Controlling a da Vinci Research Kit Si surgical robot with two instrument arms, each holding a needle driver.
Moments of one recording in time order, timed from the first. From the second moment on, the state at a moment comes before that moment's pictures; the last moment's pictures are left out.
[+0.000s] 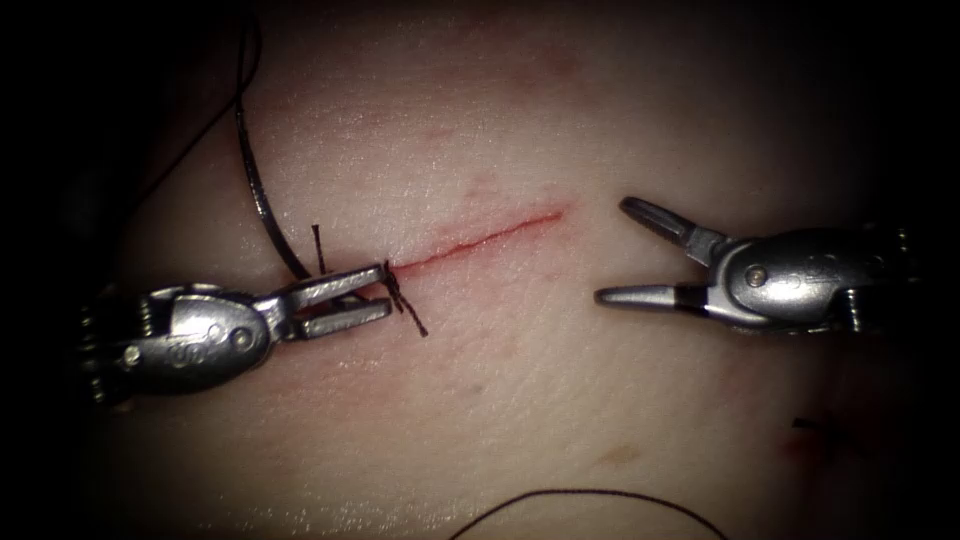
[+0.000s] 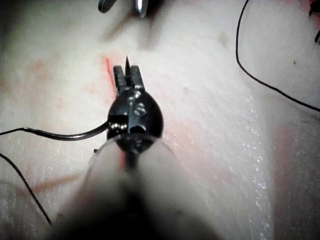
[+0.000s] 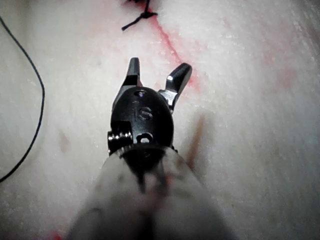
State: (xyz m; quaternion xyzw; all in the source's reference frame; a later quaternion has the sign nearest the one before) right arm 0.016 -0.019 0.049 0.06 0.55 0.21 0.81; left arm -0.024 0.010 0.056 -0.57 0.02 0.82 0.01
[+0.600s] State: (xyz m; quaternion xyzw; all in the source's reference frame) right arm 0.019 -0.016 0.050 0.31 0.60 0.33 0.66; left arm -0.030 0.008 0.053 -0.62 0.02 0.77 -0.13
